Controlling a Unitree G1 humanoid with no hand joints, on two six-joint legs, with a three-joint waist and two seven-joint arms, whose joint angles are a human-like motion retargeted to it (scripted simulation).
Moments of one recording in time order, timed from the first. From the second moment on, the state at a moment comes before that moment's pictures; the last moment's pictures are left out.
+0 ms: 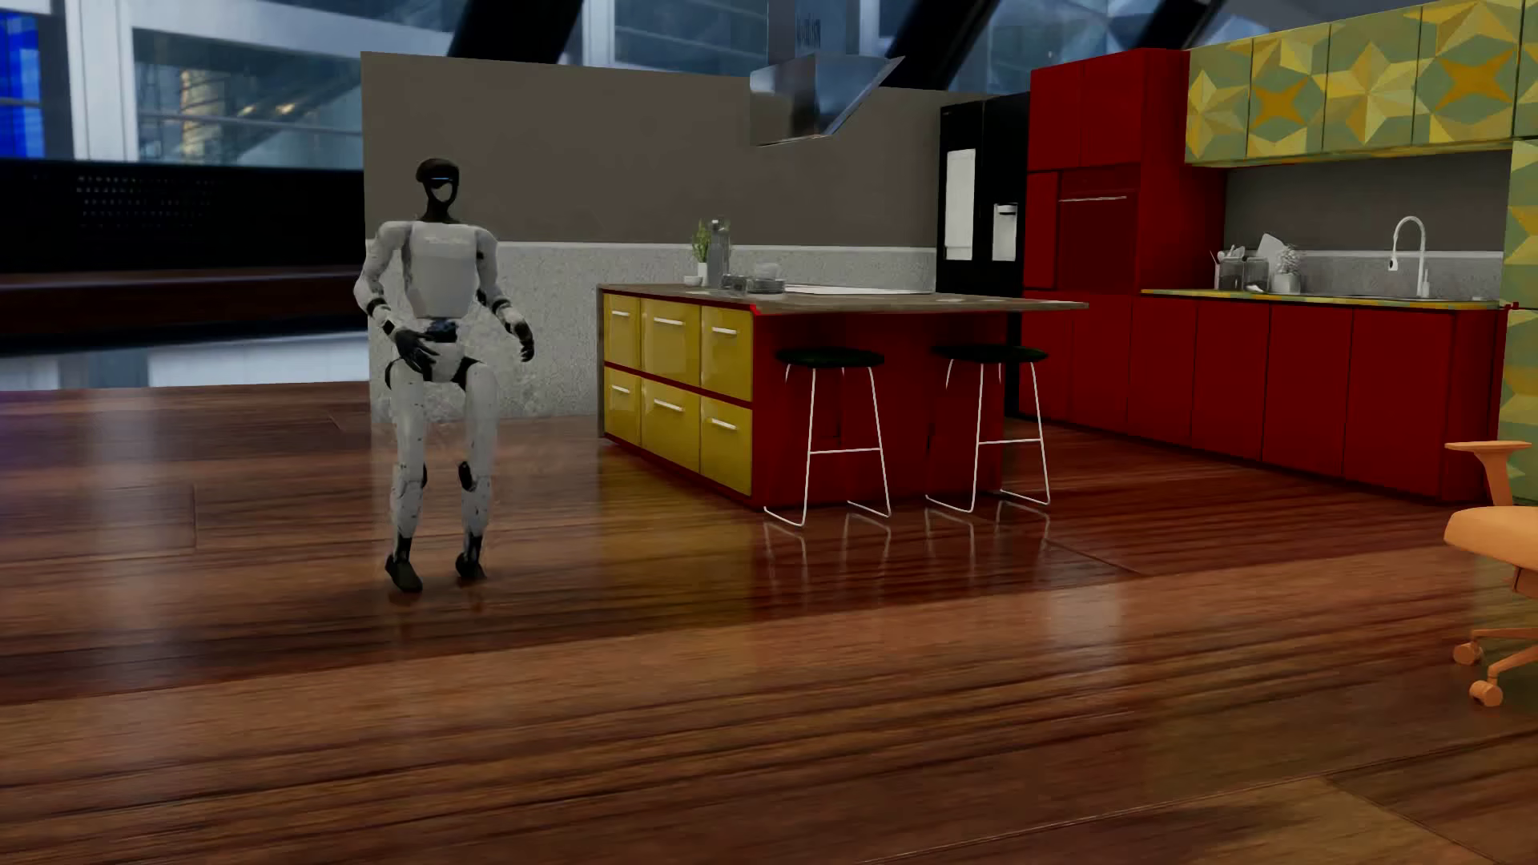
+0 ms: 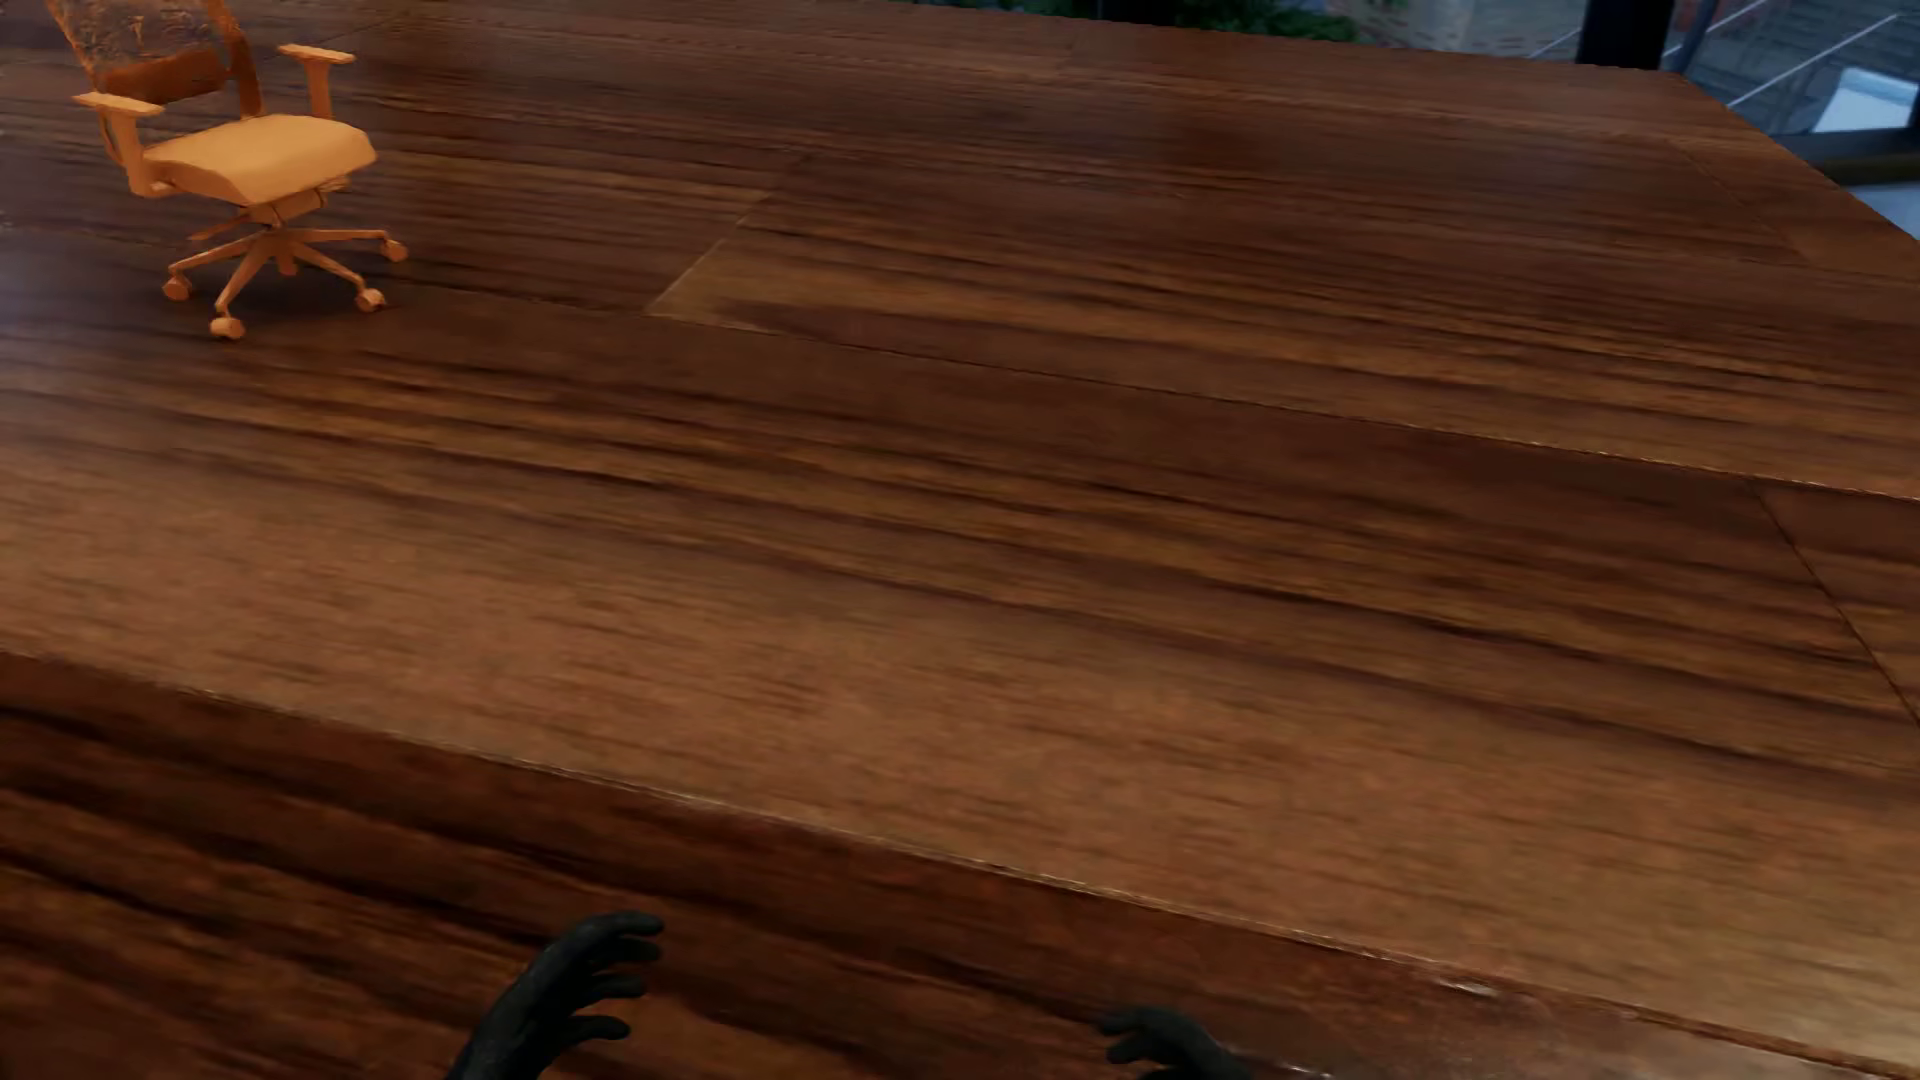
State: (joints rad) body 0.09 0.00 0.04 0.09 0.11 0.05 0.00 0.00 -0.08 0.23 0.42 0.41 0.42 0.08 -0.17 0.32 -0.36 0.00 0.00 -0.17 0.37 0.08 0.15 0.00 0.00 0.00 0.00 0.00 0.00
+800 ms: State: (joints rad) body -0.22 -0.24 0.03 0.07 0.09 0.08 0.00 0.00 0.35 0.54 0.42 0.05 0.05 0.18 -0.01 0.35 -0.43 0.00 0.00 -0.27 0.38 0.21 0.26 0.00 0.00 0.00 0.00 0.00 0.00
